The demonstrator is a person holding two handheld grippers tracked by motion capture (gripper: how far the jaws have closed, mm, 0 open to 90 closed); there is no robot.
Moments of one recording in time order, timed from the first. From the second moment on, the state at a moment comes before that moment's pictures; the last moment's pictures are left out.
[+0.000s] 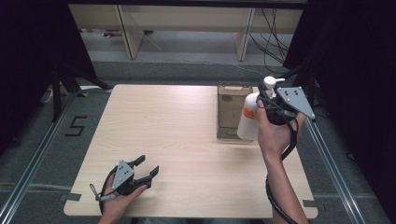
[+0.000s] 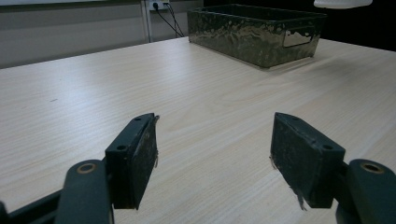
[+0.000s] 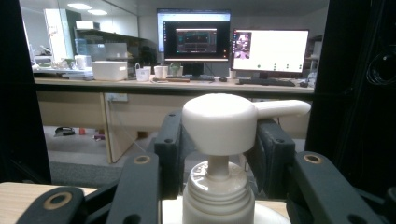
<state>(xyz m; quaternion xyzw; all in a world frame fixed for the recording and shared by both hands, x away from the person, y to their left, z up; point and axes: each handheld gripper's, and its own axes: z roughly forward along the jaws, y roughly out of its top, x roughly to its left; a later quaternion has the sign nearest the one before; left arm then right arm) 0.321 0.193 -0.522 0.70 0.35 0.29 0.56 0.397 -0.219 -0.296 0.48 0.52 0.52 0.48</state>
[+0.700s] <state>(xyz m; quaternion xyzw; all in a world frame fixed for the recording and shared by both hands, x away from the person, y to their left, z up) 0.321 0.193 -0.522 0.70 0.35 0.29 0.56 0.415 -0.217 -0.286 0.48 0.52 0.52 0.48</state>
